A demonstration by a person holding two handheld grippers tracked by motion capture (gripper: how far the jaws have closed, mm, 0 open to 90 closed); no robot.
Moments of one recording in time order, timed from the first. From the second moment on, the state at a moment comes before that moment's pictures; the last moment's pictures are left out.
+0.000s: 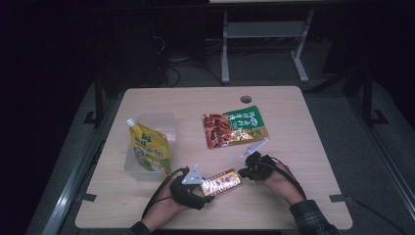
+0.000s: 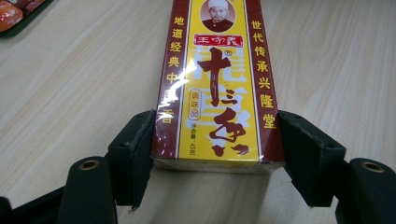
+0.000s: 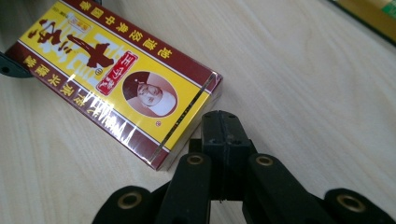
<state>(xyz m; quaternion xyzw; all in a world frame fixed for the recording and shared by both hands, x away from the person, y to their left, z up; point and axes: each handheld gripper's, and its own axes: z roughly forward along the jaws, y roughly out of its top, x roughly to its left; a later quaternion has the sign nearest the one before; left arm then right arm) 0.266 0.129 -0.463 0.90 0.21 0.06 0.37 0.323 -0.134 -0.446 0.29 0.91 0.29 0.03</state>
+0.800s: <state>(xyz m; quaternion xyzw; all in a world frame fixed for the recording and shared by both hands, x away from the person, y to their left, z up) 0.262 0.134 -0.427 0.89 0.19 0.08 0.41 0.314 -0.123 -0.441 0.26 0.91 0.31 0.03</state>
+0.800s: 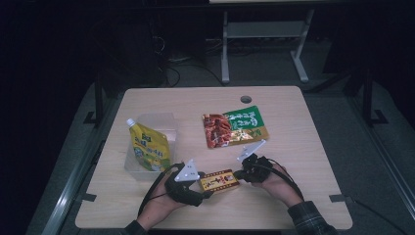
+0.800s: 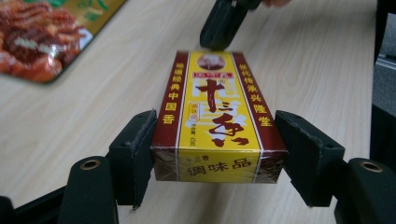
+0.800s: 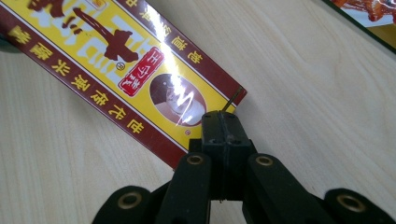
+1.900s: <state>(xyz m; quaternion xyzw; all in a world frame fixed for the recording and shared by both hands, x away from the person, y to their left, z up) 0.310 0.063 -0.389 0.86 0.21 0.09 0.46 0.319 -0.142 -0.445 0.30 0.90 0.31 0.03</state>
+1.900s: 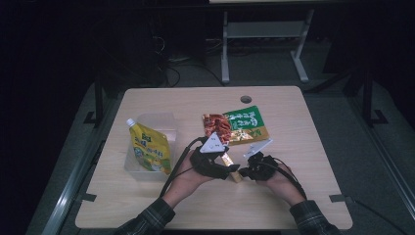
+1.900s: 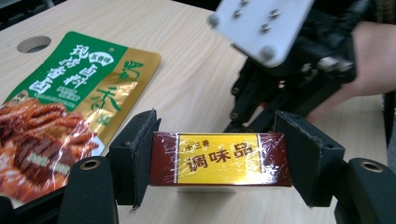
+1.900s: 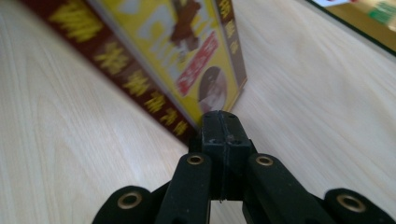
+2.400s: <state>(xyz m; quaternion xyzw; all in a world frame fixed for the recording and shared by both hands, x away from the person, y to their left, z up) 0.318 0.034 -0.389 0.86 0.20 0.10 0.47 0.314 -0.157 -0.450 0.32 0.89 0.32 0.03</state>
